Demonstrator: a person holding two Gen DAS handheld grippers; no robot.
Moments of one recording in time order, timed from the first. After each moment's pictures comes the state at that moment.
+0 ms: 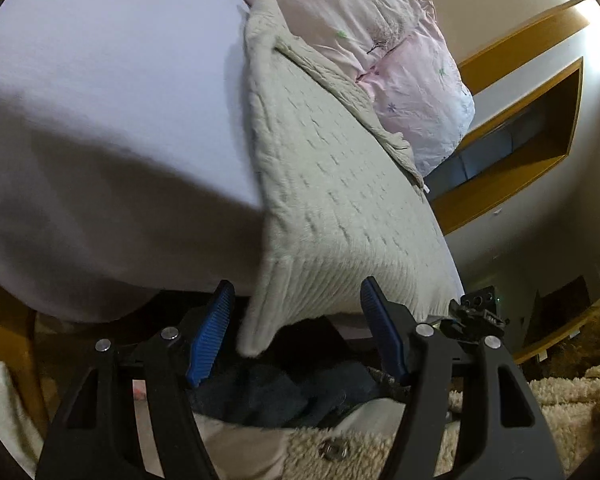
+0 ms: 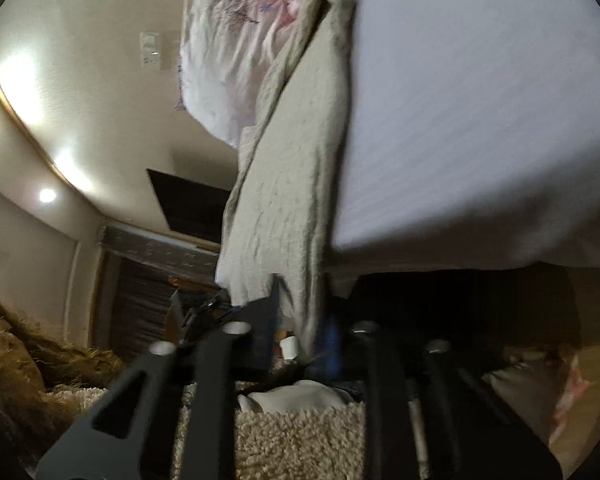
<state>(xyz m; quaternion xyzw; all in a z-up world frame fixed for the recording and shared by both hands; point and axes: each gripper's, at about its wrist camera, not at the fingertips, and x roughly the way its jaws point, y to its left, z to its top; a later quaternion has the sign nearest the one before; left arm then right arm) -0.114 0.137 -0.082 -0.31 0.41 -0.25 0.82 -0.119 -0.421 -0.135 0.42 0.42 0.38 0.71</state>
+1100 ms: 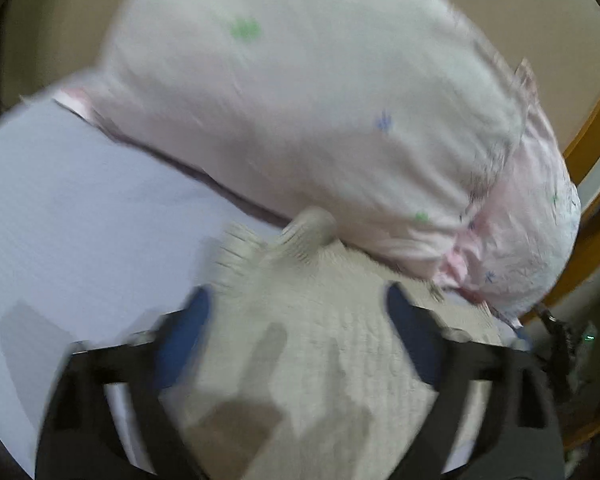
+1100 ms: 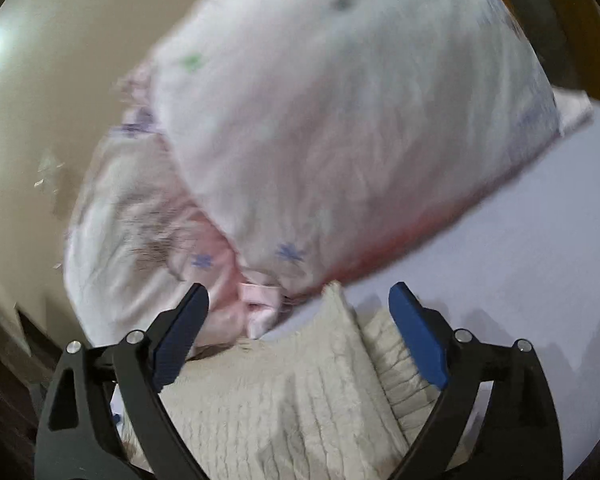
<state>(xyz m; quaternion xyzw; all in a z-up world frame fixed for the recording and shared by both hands) 0.160 0.129 0.045 -0.23 0.34 -0.05 0.91 0.170 -0.397 0.020 0.31 0.21 0.09 0.92</state>
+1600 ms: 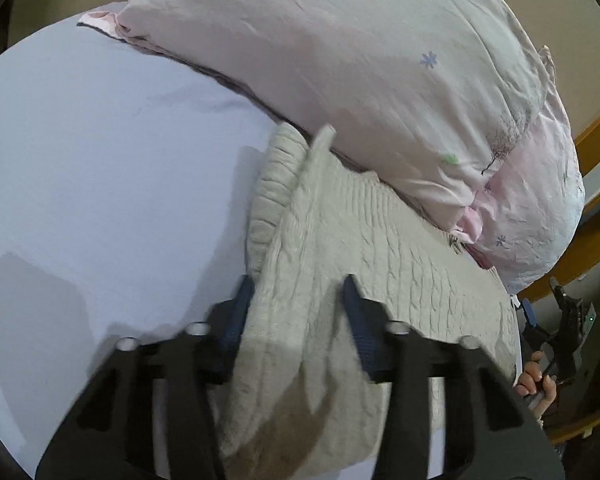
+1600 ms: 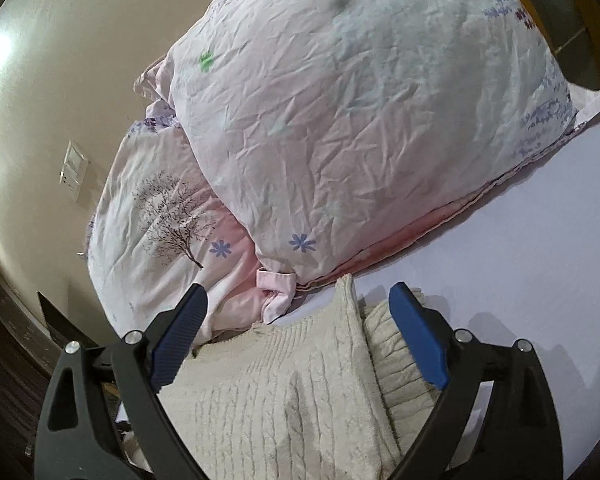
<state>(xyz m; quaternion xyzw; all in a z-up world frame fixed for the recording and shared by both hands) 0.154 0.132 -0.017 -0.28 0.43 -0.09 0.85 0.171 -0.420 0.002 0.34 0.24 0.14 0.90</state>
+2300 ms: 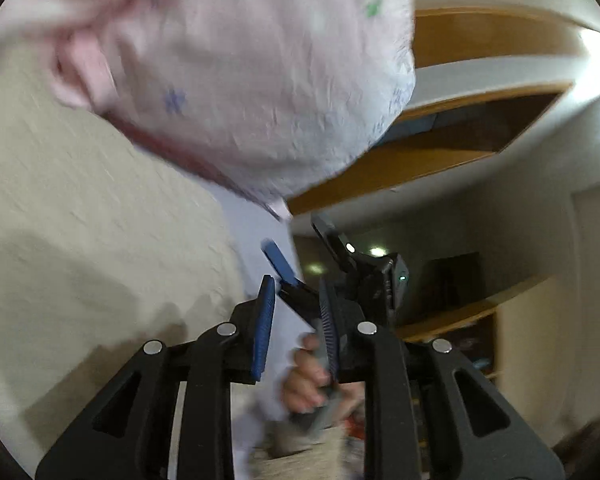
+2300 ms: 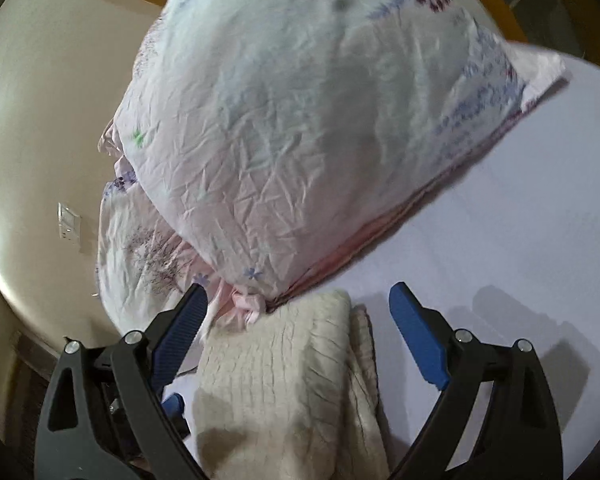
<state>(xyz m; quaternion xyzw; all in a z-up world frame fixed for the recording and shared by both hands) 0.225 -0.148 0.038 -0.35 0.44 -0.45 0.70 0.175 -0.508 -0.010 0.43 0.30 0.15 0.84</state>
